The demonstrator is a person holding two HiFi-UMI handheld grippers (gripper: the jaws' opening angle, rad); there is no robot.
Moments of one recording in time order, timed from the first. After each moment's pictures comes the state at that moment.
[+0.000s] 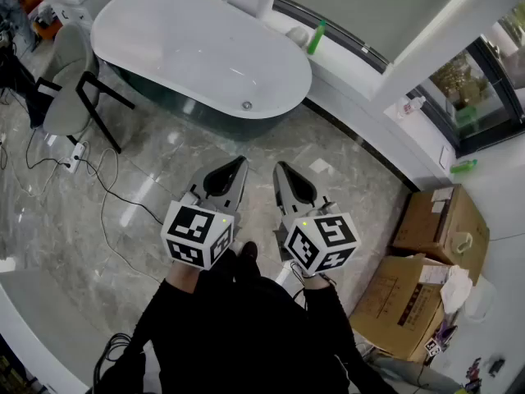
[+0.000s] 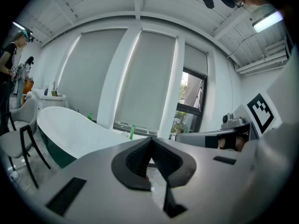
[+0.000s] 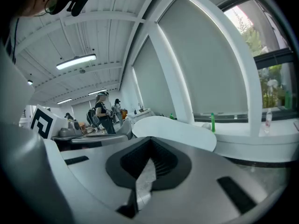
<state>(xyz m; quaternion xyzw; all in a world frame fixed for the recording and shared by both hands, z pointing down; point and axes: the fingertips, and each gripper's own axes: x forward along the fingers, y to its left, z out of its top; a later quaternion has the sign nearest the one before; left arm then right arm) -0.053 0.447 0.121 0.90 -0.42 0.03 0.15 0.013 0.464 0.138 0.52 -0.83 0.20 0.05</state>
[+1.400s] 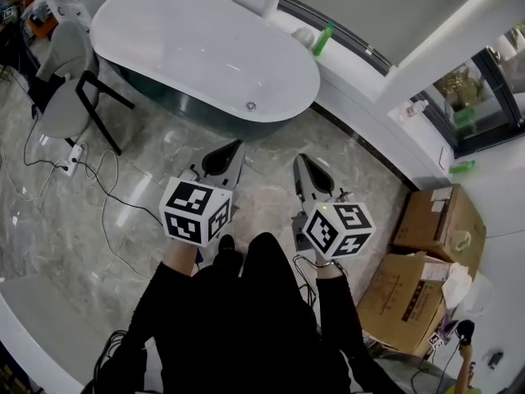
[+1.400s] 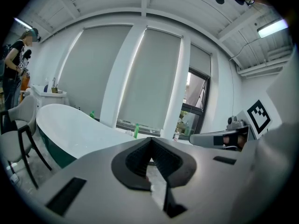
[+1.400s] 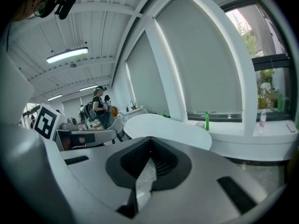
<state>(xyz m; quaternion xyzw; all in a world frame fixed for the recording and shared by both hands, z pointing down) -0.112 0.381 0.132 0.90 -0.41 0.03 0.16 0.002 0.417 0.154 0.56 -0.80 0.21 0.07</state>
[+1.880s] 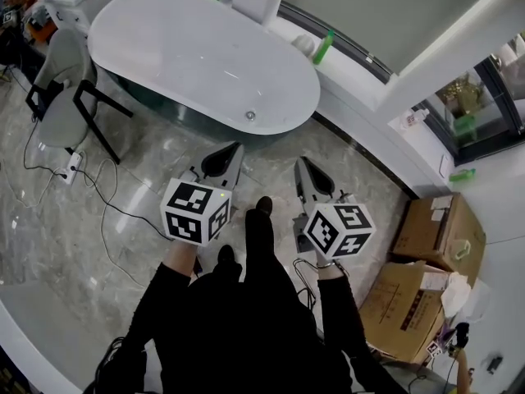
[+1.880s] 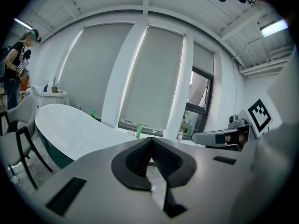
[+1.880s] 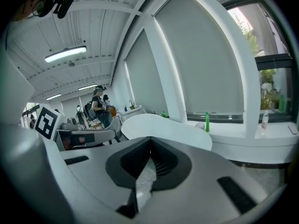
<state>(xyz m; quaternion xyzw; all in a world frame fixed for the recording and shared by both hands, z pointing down) -0.111 0.343 0.140 0.90 -0.41 0.04 0.16 0.010 0.380 0.158 0.56 -0.80 0.21 0.08</state>
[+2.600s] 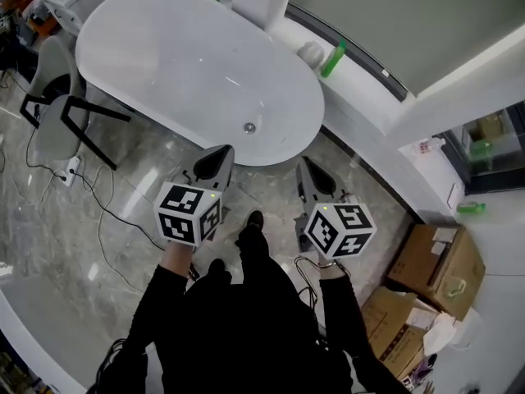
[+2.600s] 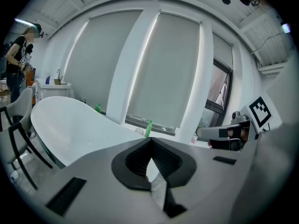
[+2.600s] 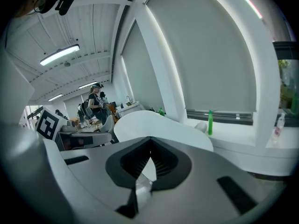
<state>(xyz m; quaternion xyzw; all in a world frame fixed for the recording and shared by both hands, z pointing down) -0.056 0.192 0.179 0.86 -0.46 0.07 0.20 0.087 0.220 0.186 0.53 -0.81 0.24 0.10</state>
